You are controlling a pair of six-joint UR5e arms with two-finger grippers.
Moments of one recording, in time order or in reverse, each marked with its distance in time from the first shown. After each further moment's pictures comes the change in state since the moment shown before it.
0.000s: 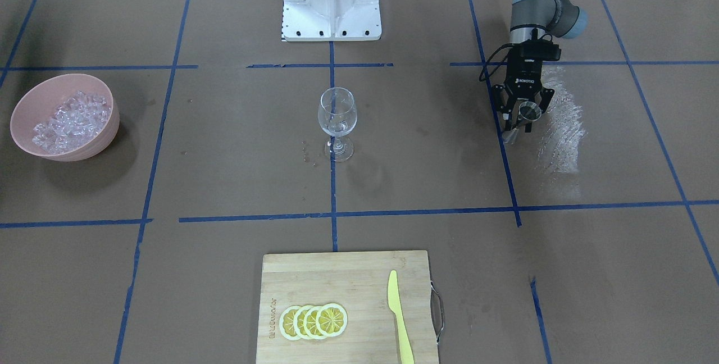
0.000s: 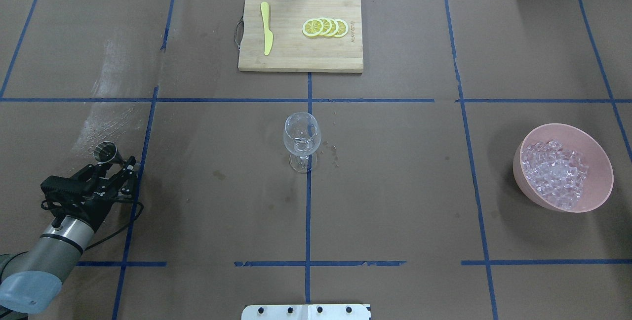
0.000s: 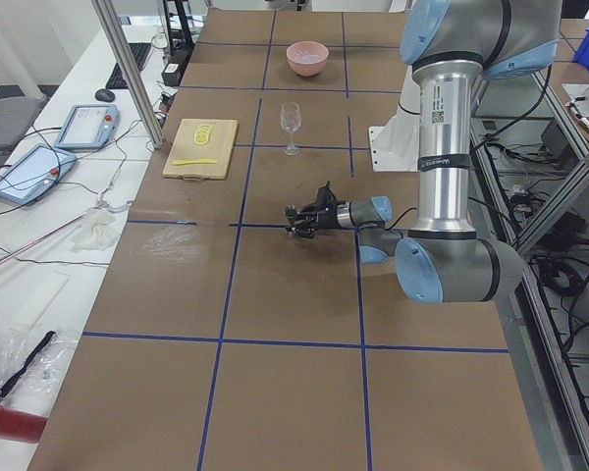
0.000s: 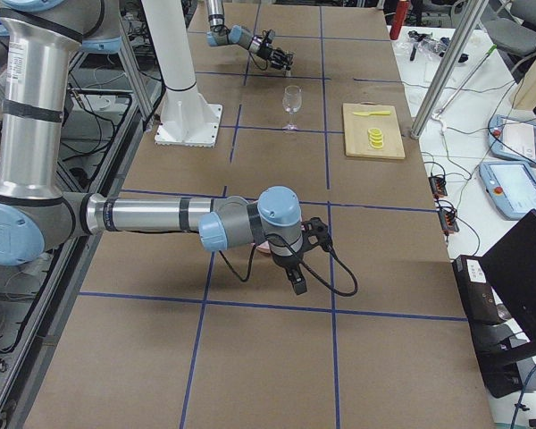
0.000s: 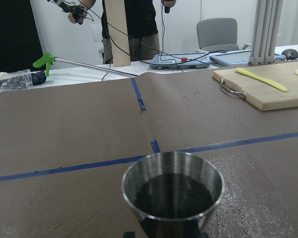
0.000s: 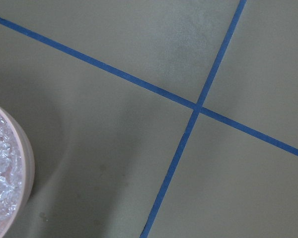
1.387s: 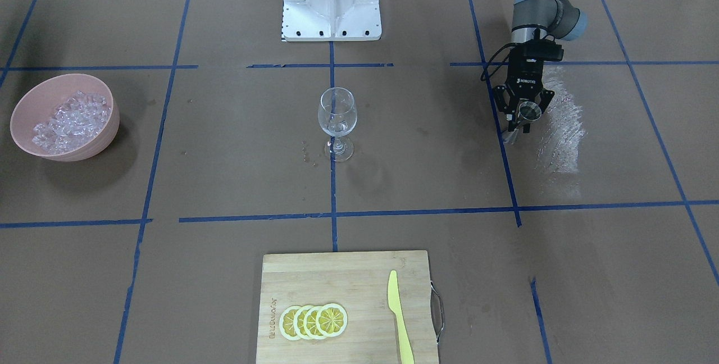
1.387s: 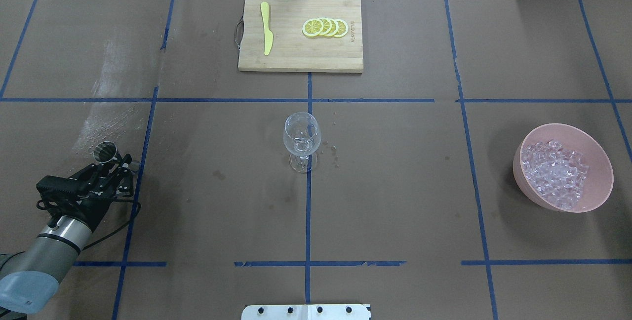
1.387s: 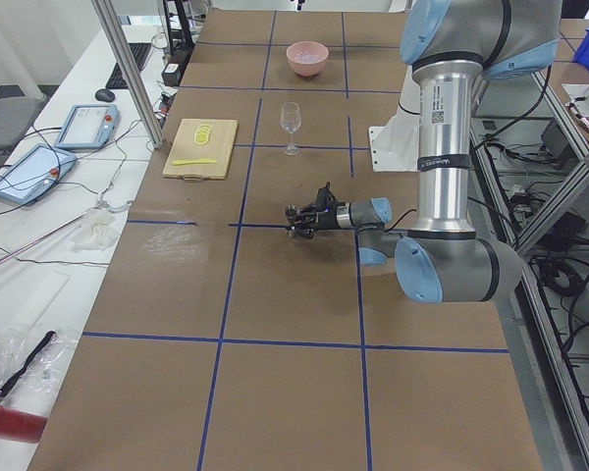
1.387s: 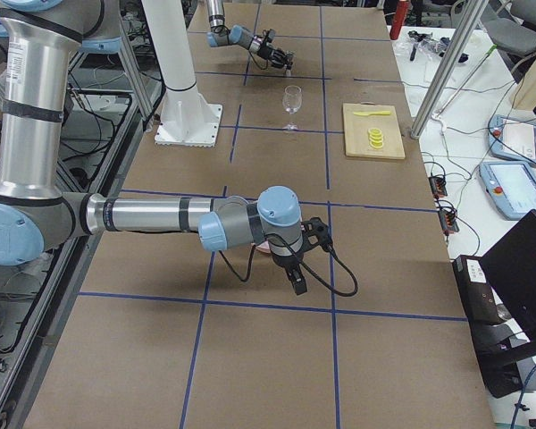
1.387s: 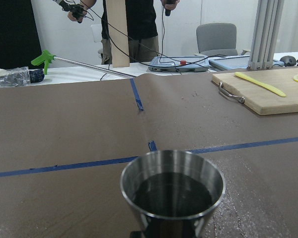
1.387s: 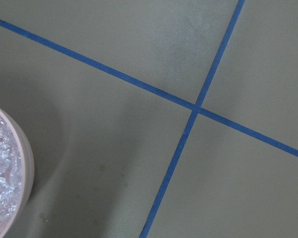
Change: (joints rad) left arm -0.002 0.004 0.008 -0.041 0.004 -0.016; right arm 0.004 0.000 0.001 0.000 0.001 0.000
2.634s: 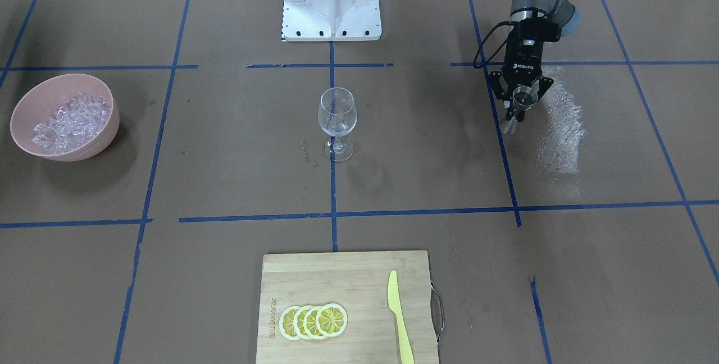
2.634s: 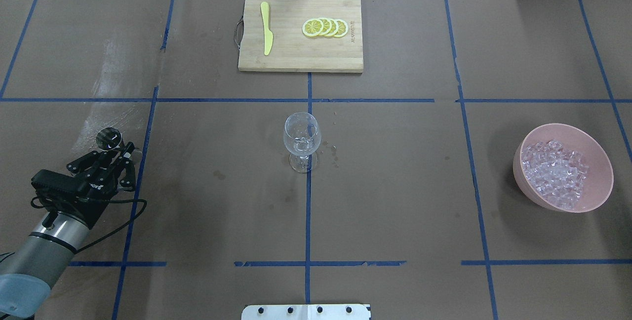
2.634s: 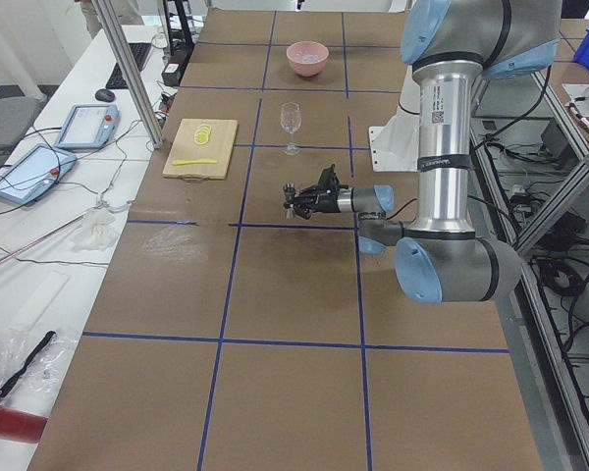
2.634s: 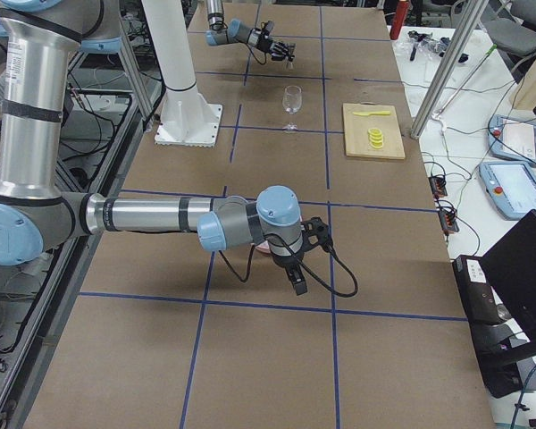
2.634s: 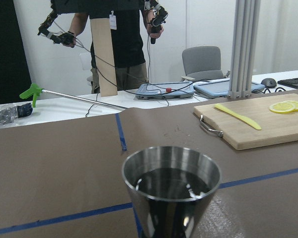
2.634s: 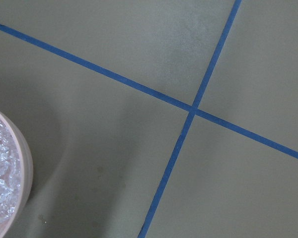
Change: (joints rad) left arm -0.003 -0.021 -0.095 -0.146 0.039 0.356; right arm 0.012 0.000 0.002 0.000 0.001 0.001
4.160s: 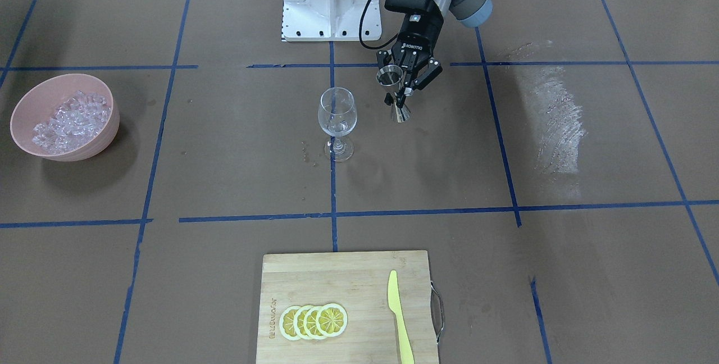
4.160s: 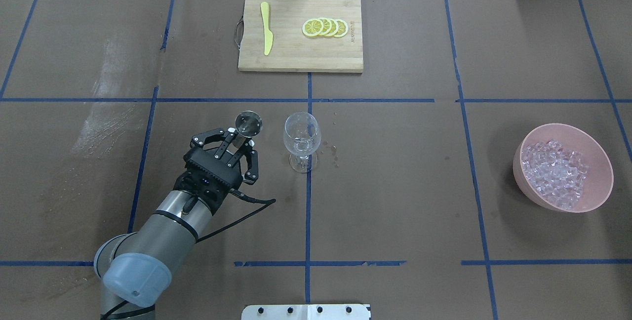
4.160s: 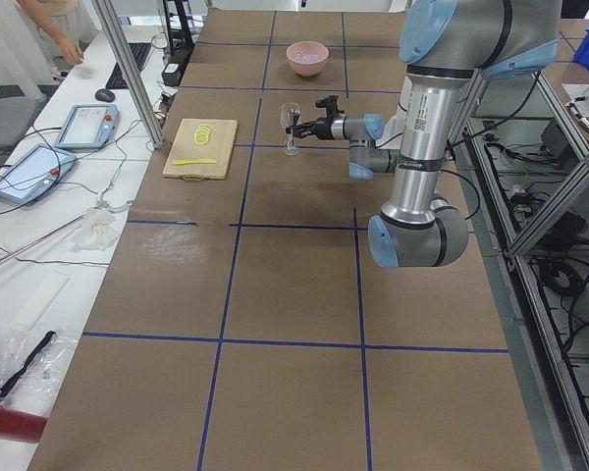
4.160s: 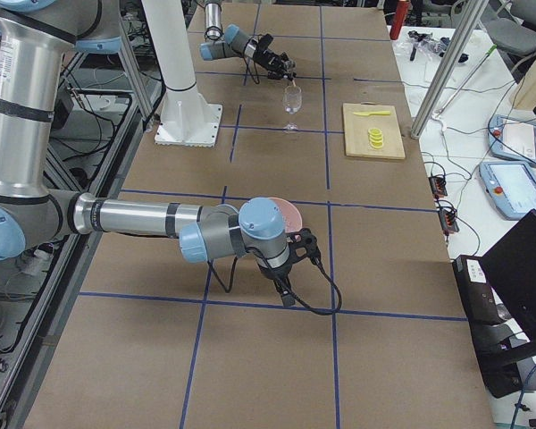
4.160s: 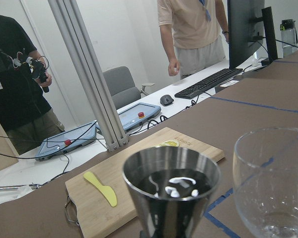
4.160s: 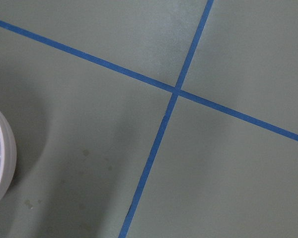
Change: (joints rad) left arm -0.013 -0.420 -0.097 0.408 -0.147 0.380; right arm 0.043 -0.060 -0.003 0.052 0.000 0.003
